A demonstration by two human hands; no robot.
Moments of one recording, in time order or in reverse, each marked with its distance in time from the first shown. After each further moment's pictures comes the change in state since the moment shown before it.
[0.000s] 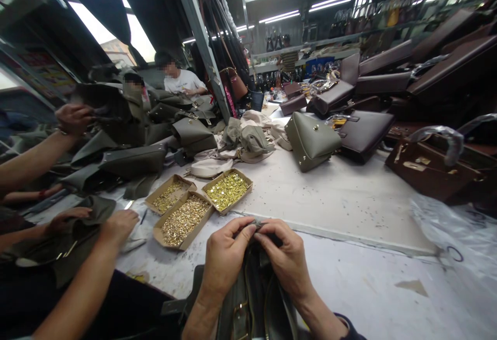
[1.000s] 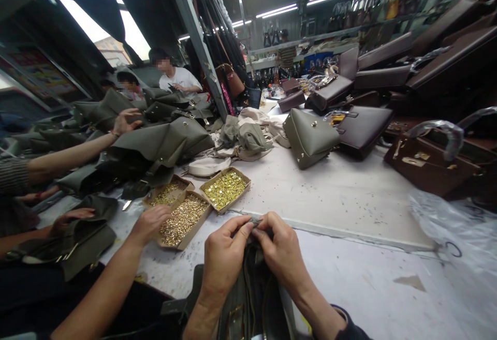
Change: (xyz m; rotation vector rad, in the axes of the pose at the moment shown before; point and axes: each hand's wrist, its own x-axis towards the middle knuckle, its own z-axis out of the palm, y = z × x) left_hand 0.000 0.001 0.005 0.067 0.084 -0.008; right_hand 0.009 -0.006 0.004 -0.284 -0.102 0.130
